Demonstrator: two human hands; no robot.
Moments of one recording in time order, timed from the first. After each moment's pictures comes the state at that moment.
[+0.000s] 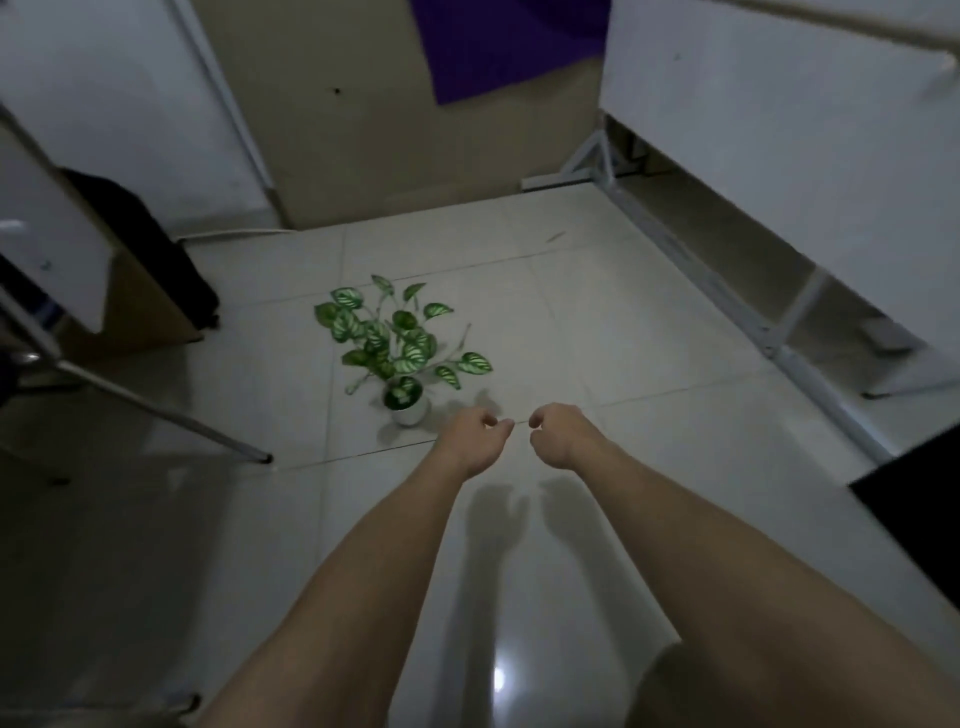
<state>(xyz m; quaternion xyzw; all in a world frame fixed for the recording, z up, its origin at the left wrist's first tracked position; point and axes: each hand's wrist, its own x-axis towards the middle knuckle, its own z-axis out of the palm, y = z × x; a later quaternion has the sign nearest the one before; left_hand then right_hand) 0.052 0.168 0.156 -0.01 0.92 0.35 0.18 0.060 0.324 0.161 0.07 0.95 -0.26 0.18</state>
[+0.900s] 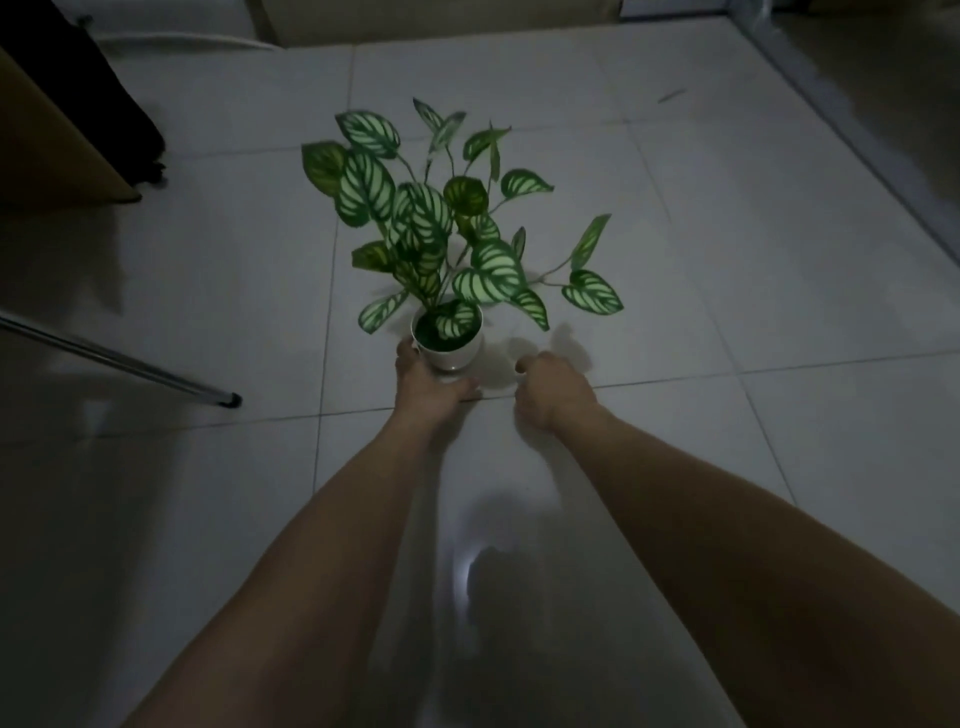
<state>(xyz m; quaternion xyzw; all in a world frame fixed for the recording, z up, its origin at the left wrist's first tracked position) -0.121 0.019 -0.088 -0.19 0.81 0.55 0.08 -0.111 0.191 -0.050 0.00 0.97 -0.16 0.18</state>
